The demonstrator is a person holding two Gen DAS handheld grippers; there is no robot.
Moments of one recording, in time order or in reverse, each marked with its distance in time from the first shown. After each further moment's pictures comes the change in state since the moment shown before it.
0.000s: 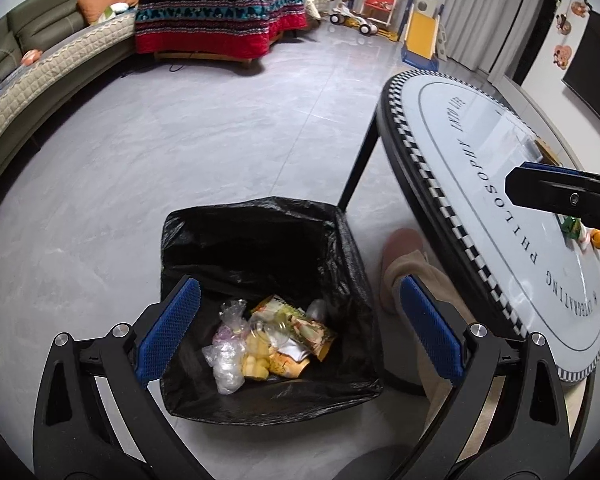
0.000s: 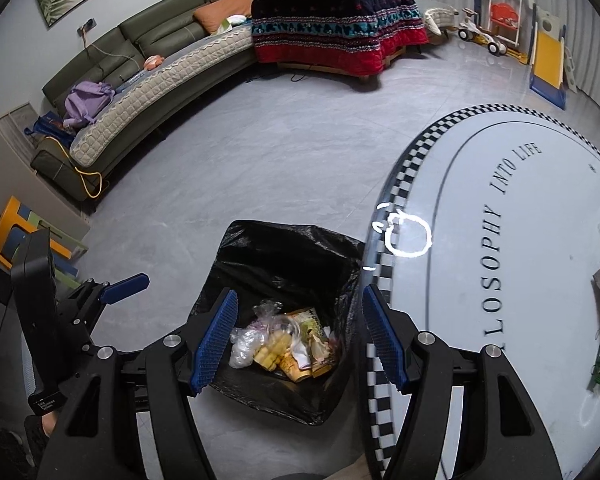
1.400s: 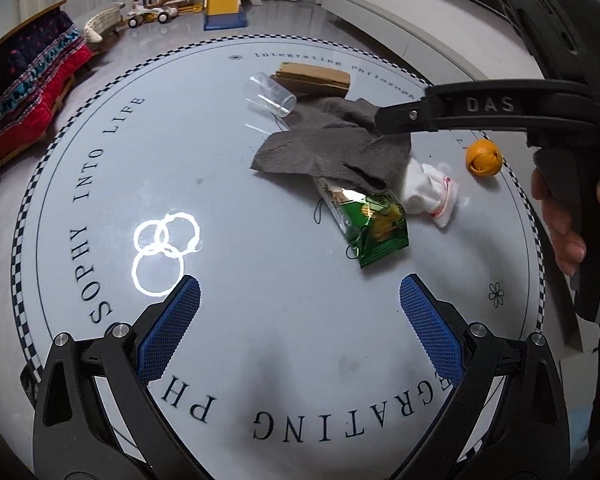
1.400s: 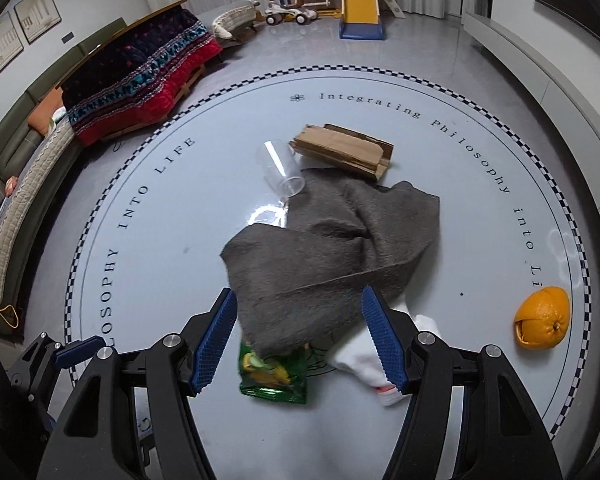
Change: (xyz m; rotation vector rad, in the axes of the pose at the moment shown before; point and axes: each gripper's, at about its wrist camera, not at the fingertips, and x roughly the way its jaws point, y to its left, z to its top) left arm 0.075 -0.378 0.058 0.514 0.140 -0.340; right arm -0.107 -0.375 -0.057 0.466 -0.032 -0.334
